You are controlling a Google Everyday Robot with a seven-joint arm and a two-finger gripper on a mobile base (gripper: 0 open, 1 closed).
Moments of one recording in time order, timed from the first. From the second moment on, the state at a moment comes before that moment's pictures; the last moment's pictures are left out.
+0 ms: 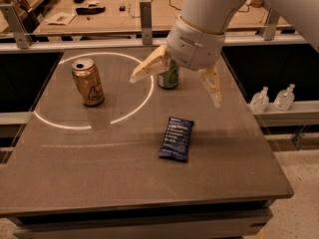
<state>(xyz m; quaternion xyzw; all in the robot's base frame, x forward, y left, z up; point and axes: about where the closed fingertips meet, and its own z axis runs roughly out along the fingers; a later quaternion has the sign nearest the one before) 0.487 -0.043 0.936 -0.99 0.06 0.02 0.14</state>
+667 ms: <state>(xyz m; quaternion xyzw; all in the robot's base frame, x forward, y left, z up) 0.504 -0.036 0.921 -0.99 0.06 0.03 0.15</state>
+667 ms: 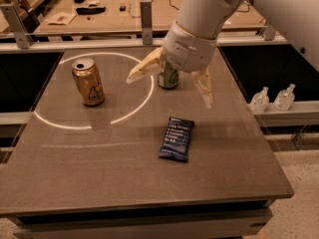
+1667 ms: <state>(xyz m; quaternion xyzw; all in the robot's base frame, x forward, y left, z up) 0.507 -0.038 0.848 -0.98 0.05 0.14 0.12</state>
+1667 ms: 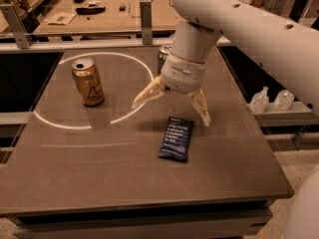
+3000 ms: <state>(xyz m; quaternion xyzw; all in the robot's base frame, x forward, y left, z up) 0.482 -0.043 0.812 -0.98 0.10 0.18 0.05</state>
